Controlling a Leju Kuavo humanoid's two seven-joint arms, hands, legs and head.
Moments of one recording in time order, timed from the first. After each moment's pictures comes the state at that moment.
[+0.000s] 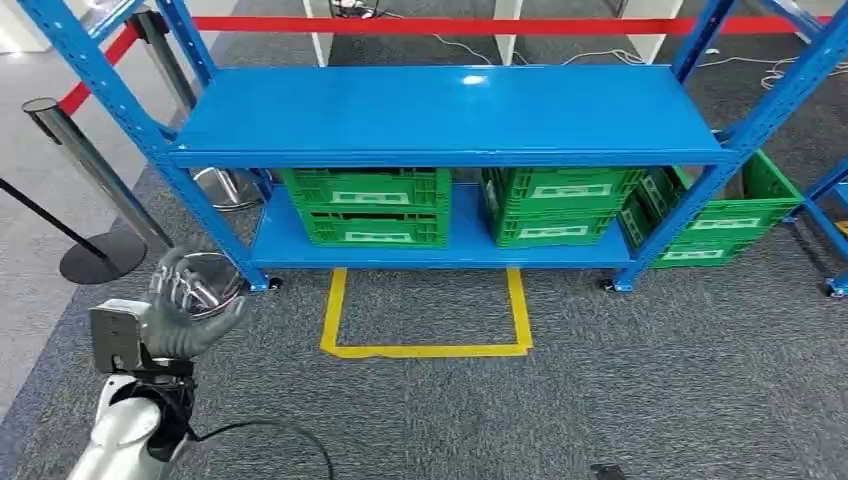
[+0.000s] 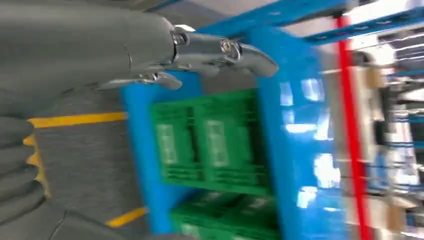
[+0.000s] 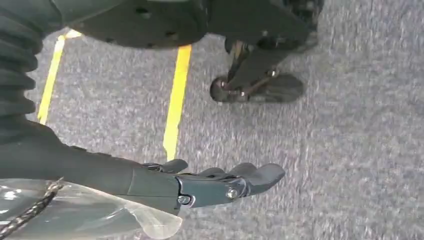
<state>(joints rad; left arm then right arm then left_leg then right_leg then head) -0.02 -0.04 -0.13 -1.40 -0.06 0.21 -0.33 -0.05 0.14 -1.06 -0.27 1.01 0.01 -0.16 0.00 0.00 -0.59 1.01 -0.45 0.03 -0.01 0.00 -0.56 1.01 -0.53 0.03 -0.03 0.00</state>
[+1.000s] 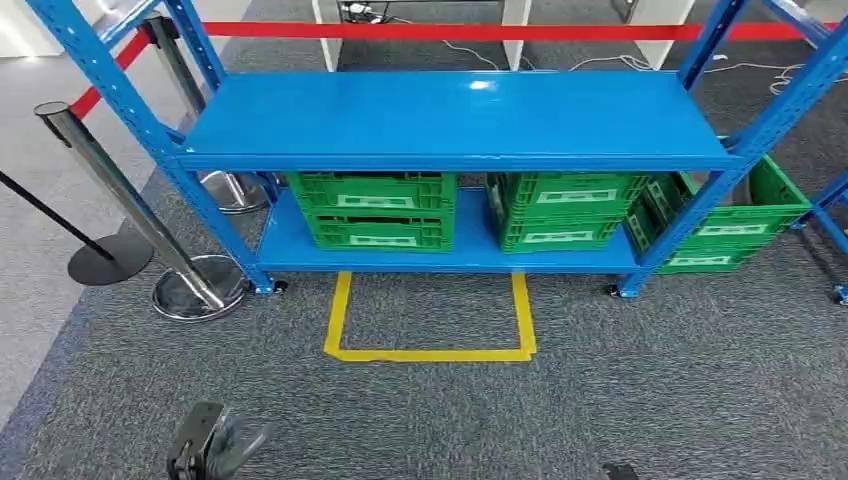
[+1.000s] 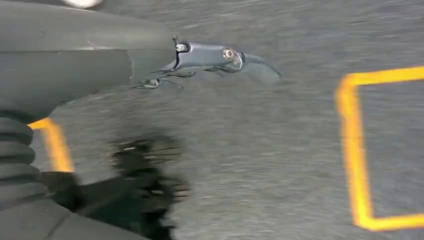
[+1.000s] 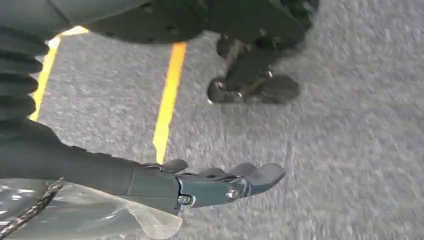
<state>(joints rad) 0.13 -0.01 -0.07 -0.79 -0.02 0.08 -0.13 0.04 0.07 -0.44 -0.37 0.39 0.00 -0.06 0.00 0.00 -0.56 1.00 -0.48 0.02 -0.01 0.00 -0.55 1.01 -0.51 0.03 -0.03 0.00</state>
